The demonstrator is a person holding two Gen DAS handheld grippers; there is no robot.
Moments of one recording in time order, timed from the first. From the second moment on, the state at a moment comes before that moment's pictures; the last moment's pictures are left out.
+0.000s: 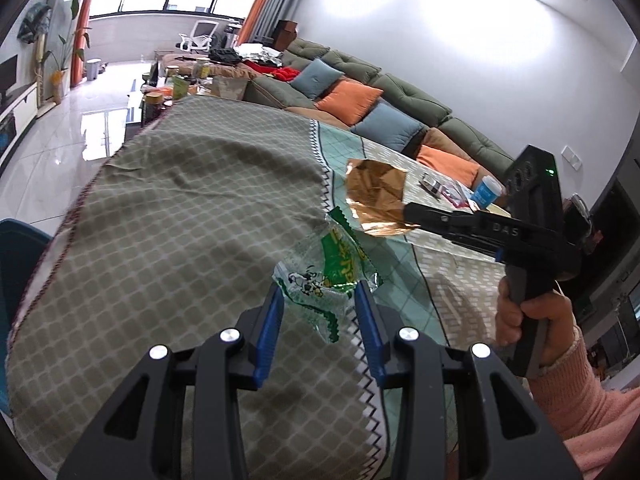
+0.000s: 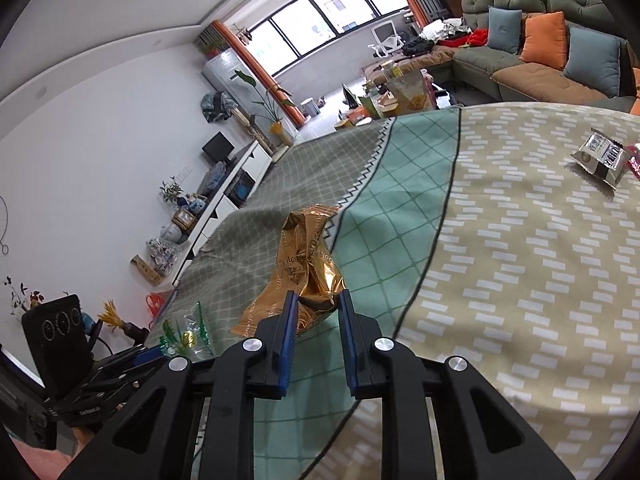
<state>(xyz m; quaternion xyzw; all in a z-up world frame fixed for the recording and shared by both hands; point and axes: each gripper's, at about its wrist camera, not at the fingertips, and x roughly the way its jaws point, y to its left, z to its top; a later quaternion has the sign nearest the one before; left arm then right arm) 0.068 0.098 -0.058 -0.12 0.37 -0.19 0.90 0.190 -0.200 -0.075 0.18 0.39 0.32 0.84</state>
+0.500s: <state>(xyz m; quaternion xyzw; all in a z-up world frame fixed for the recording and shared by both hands) 0.052 0.133 -0.053 -0.13 0.36 -0.15 0.91 0.162 -0.174 -0.058 0.18 0.36 0.36 0.84</state>
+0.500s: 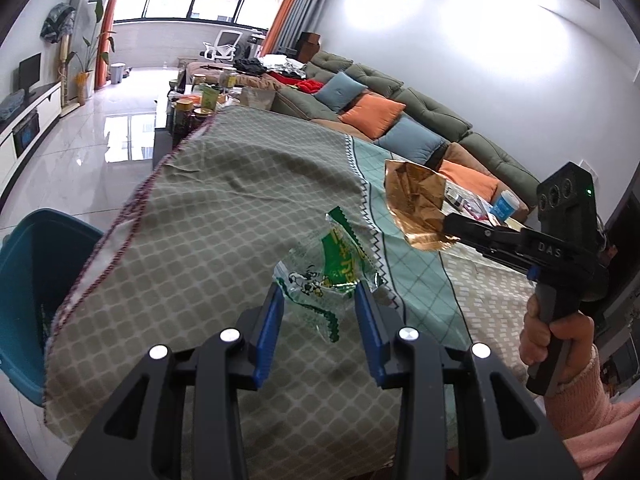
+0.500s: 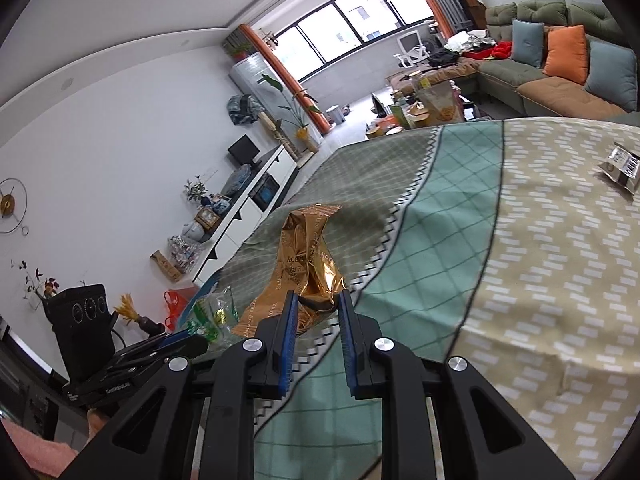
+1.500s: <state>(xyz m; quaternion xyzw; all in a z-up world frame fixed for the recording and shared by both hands) 0.026 0.180 -0.046 -0.14 0.34 -0.09 0.93 0.147 -0.124 -0.055 0.16 0.36 0.41 0.82</state>
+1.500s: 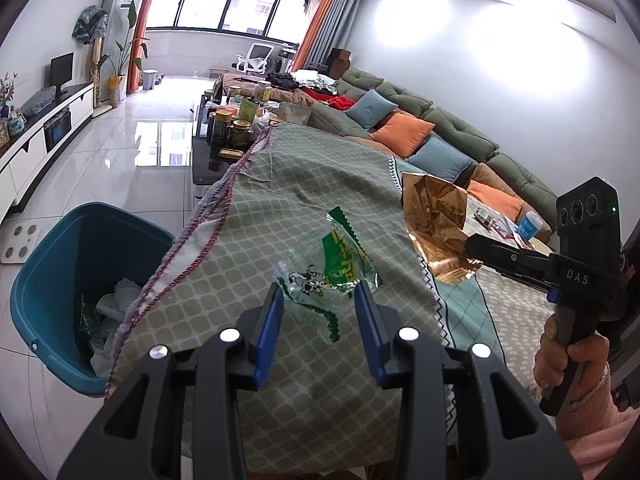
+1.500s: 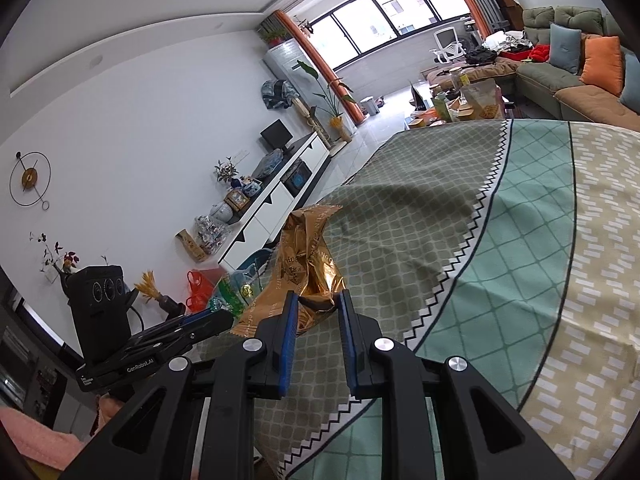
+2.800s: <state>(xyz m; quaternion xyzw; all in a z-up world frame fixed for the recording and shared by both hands) 0.013 0.210 -0.038 -0.15 0.32 -0.05 0.94 0.143 -0.079 -0.051 0.14 0.36 0.45 0.80</state>
